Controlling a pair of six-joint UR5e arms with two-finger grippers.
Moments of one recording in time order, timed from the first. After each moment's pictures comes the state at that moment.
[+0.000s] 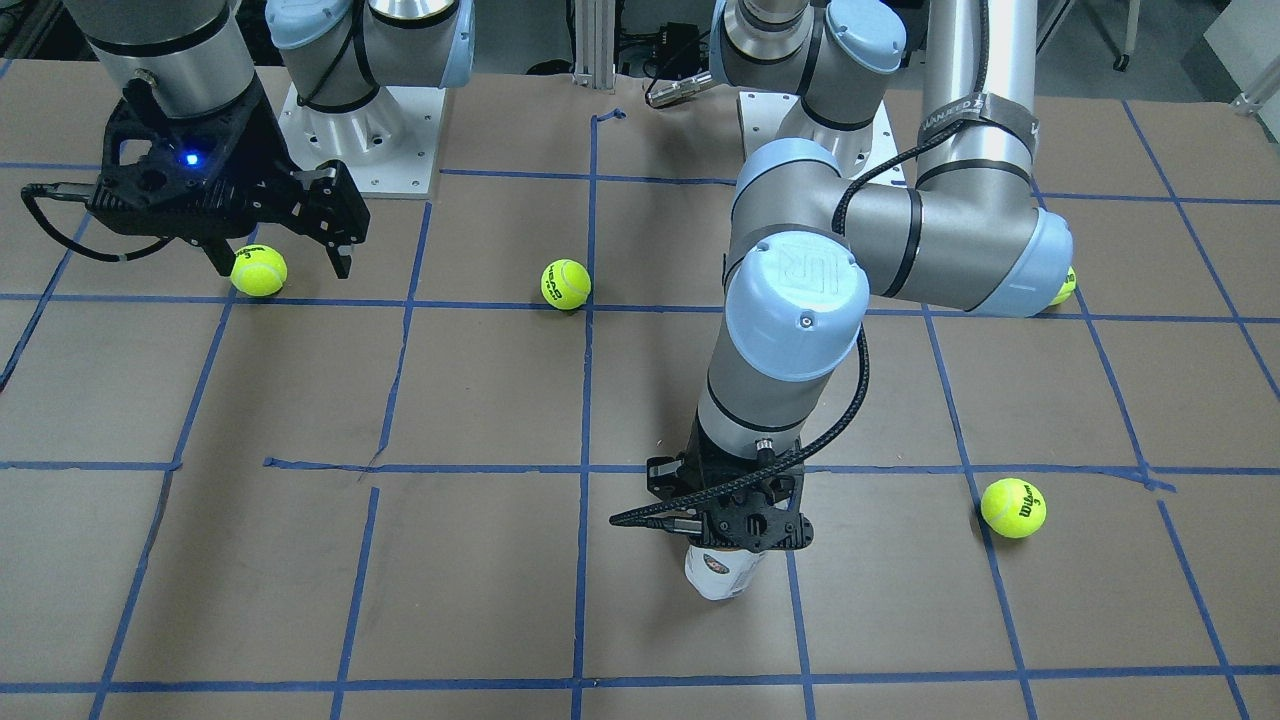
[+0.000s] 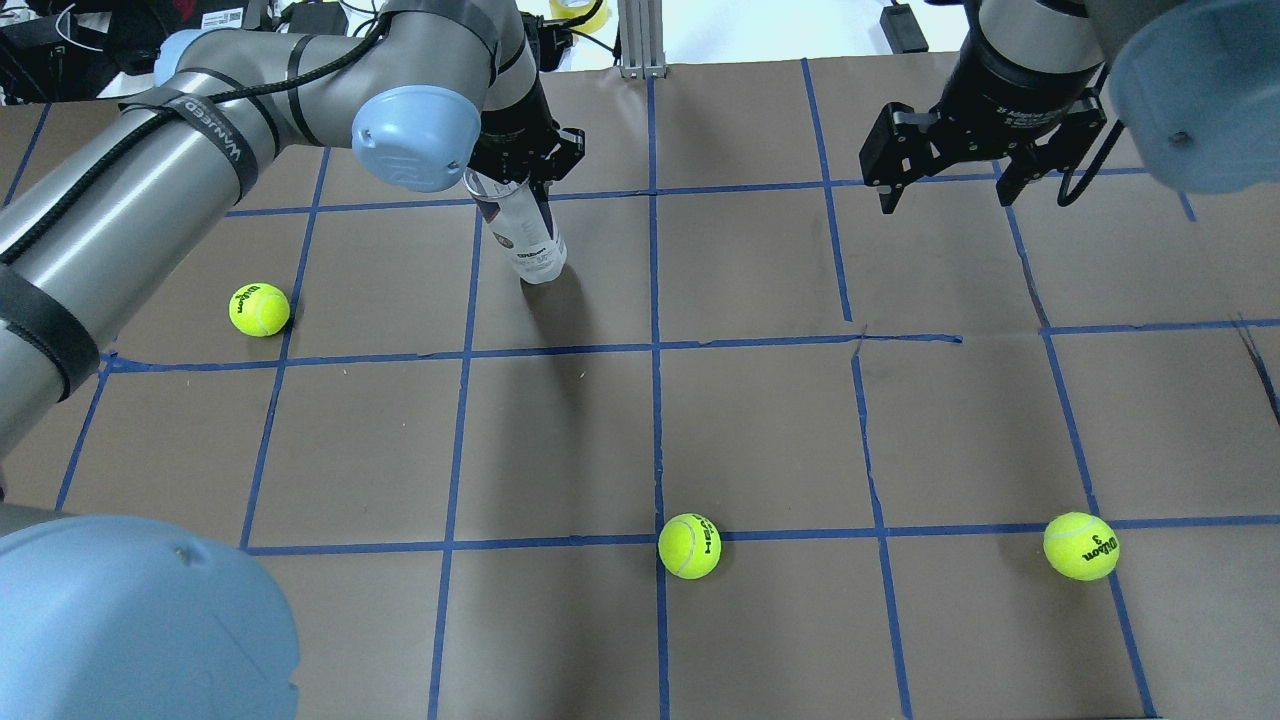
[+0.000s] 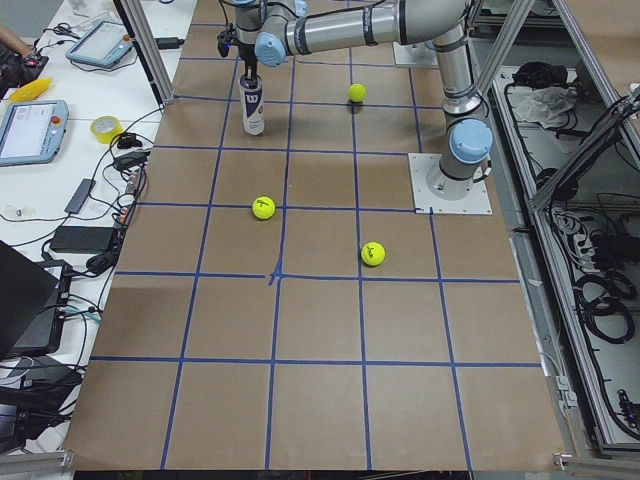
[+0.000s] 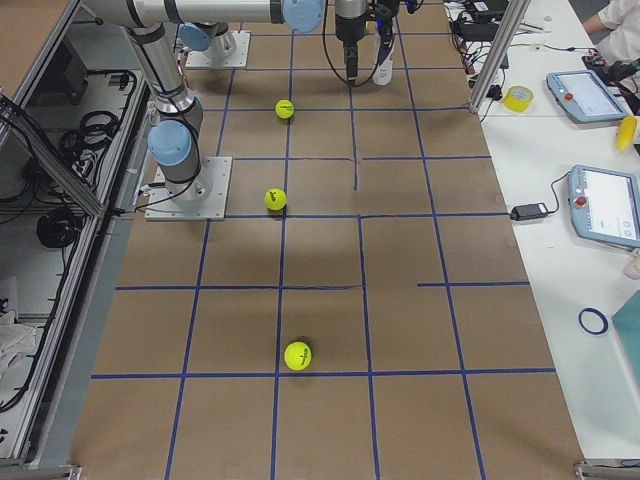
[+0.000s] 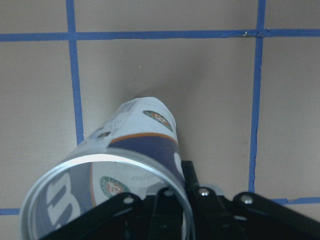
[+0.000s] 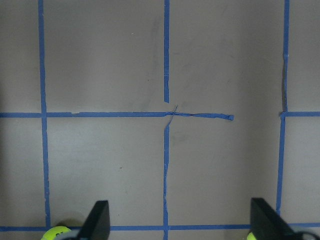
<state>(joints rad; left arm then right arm) -1.75 -2.05 -1.39 -1.17 1.56 -0.18 1.58 -1.57 1.57 -1.65 -1.59 0.00</state>
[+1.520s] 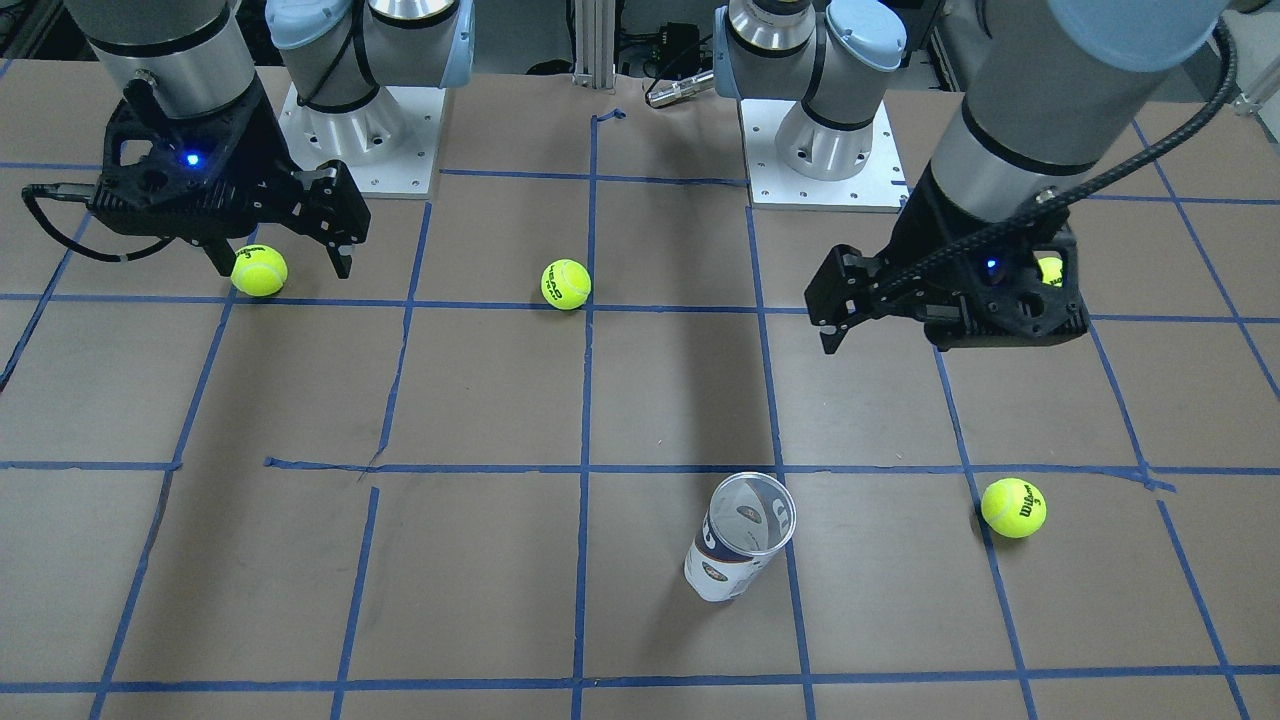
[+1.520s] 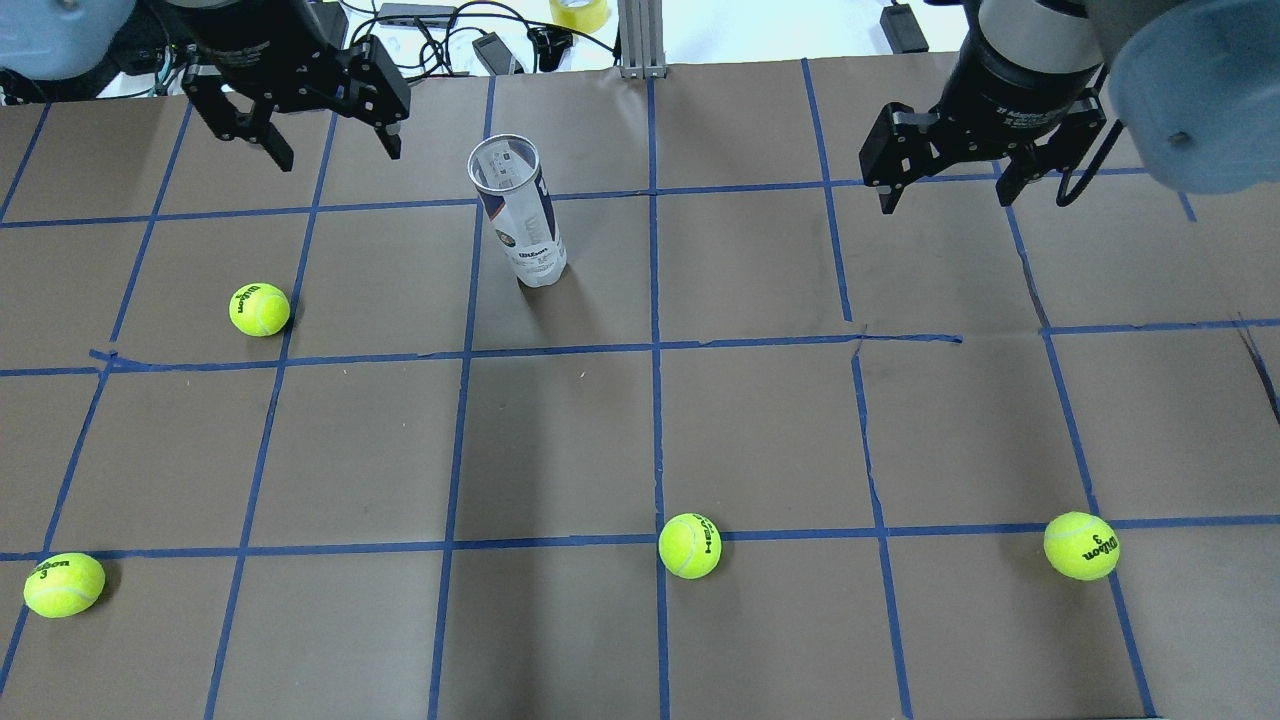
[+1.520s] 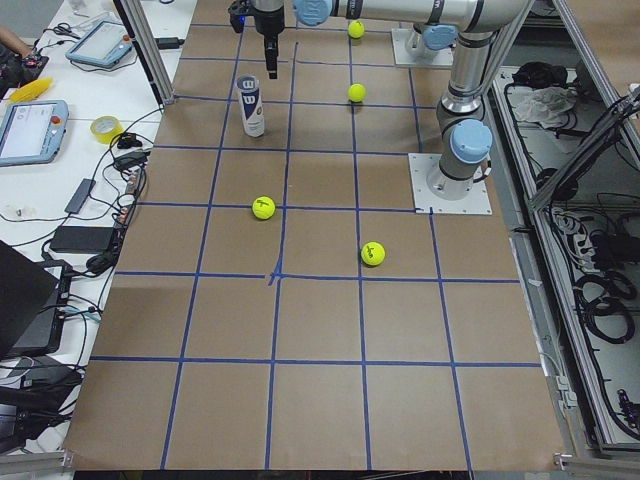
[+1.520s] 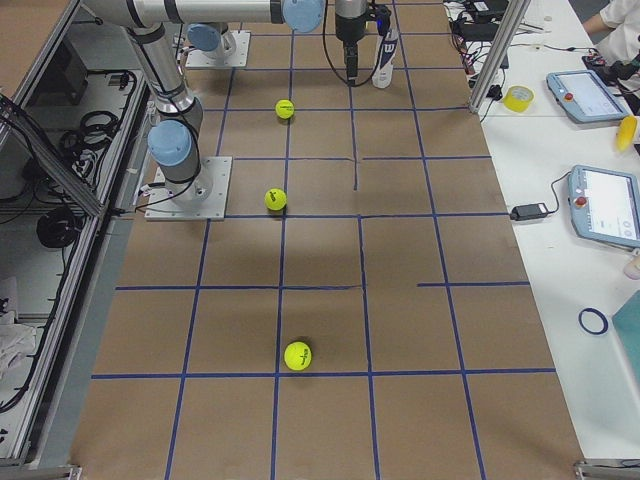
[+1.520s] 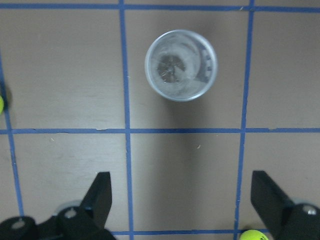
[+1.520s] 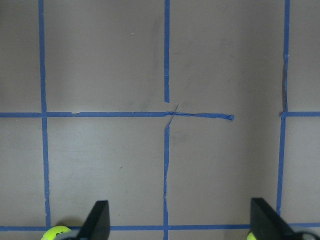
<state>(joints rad) -1.53 -1.72 -1.37 -1.61 1.56 -0.05 1.58 -1.57 1.57 -1.65 -1.59 0.00</state>
